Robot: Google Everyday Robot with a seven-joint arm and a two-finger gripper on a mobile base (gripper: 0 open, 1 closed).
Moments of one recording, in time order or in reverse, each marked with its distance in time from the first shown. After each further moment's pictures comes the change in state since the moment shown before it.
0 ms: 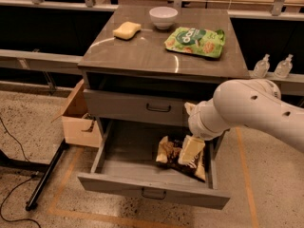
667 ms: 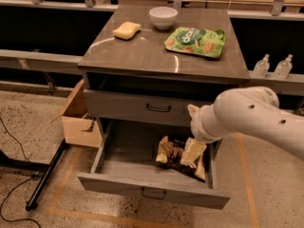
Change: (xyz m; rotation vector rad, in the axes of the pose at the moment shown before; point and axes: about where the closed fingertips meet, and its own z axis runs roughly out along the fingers) arm 0.019 -0.006 0.018 0.045 0.019 0.001
